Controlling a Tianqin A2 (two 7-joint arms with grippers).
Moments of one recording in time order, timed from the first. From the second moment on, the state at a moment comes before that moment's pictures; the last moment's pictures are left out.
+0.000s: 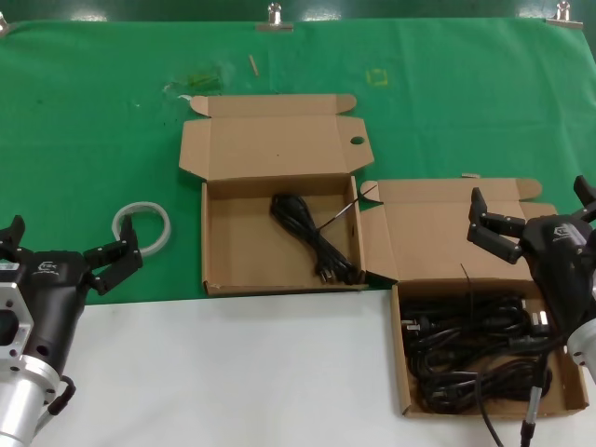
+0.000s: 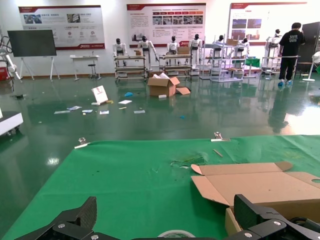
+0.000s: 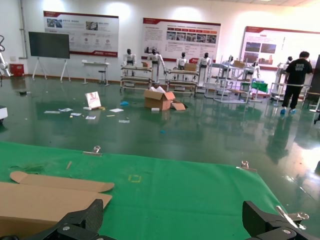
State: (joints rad) left arm 0.00 -0.30 1.60 -1.60 -1.80 0.00 0.00; right arm 0.01 0.32 -1.62 1.61 1.82 0.01 -0.01
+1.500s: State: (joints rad) left arm 0.00 -0.30 1.60 -1.60 -1.80 0.00 0.00; right arm 0.01 0.32 -1.62 1.61 1.82 0.01 -0.01
